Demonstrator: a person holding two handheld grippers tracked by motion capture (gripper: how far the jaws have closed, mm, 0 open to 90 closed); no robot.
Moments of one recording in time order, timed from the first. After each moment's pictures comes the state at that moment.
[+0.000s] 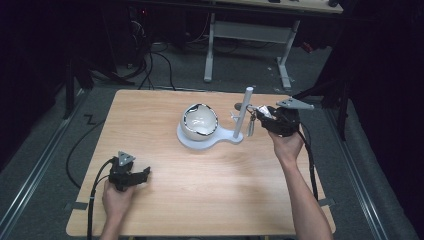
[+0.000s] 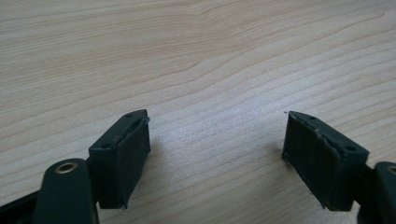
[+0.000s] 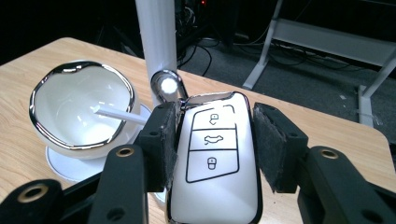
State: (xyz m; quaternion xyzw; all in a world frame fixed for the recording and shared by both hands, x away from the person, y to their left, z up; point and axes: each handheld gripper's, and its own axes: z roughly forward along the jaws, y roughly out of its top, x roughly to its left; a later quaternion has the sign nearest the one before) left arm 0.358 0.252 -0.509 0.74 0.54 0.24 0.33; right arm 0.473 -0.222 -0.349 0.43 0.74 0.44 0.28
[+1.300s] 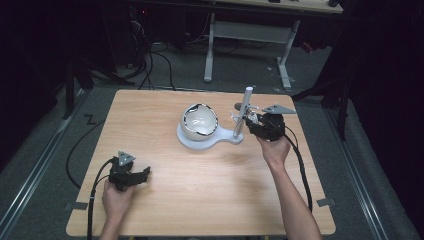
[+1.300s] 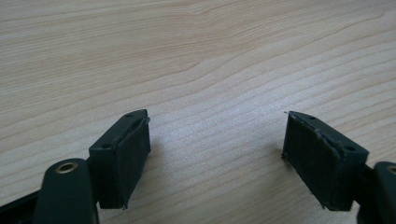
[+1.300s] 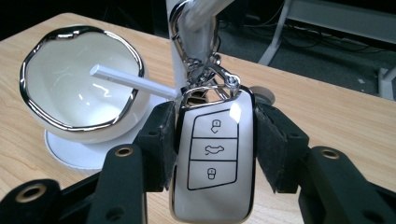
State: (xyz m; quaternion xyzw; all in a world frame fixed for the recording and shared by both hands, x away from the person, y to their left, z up) left arm 0.358 0.252 -0.509 0.73 0.54 0.24 0.33; right arm 0.484 -0.198 -0.386 0.43 0.76 0.42 0.25
